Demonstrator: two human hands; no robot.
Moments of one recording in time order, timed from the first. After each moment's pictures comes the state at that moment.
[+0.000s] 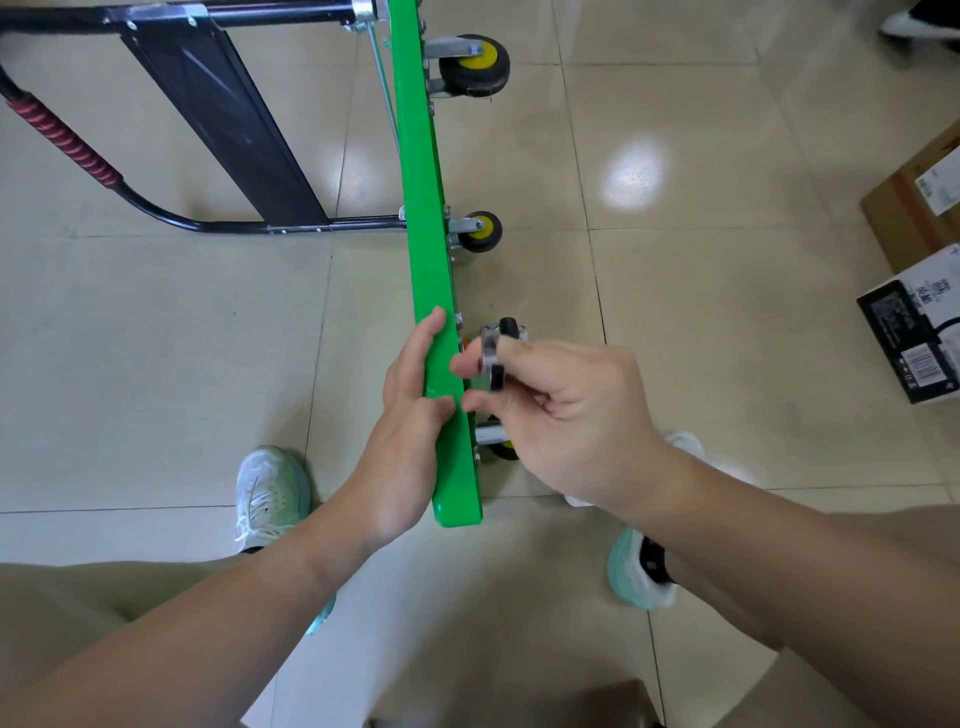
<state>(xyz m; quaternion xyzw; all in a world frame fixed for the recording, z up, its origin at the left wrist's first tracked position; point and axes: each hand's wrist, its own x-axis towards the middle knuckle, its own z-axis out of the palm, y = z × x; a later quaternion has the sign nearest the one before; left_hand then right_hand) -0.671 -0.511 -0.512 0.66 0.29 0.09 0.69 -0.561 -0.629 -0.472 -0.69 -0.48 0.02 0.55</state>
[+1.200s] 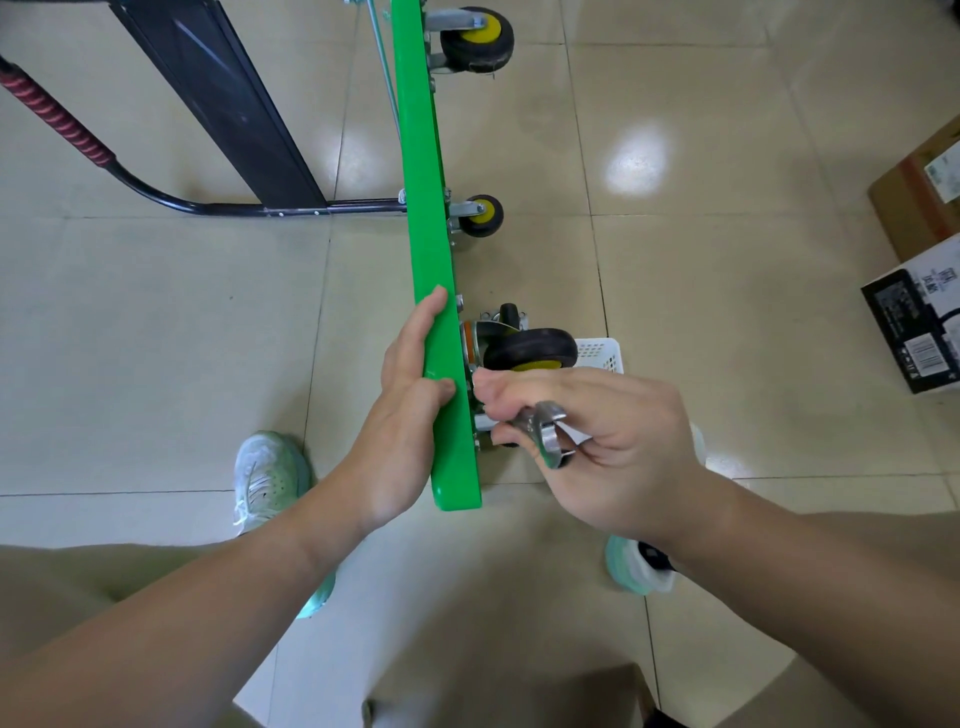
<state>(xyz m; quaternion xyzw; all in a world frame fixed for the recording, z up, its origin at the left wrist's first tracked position) -0.674 -0.506 -0.516 0.68 0.26 0.09 0.68 -0.569 -0.664 -0.474 -0.67 -0.53 0.02 0.52</state>
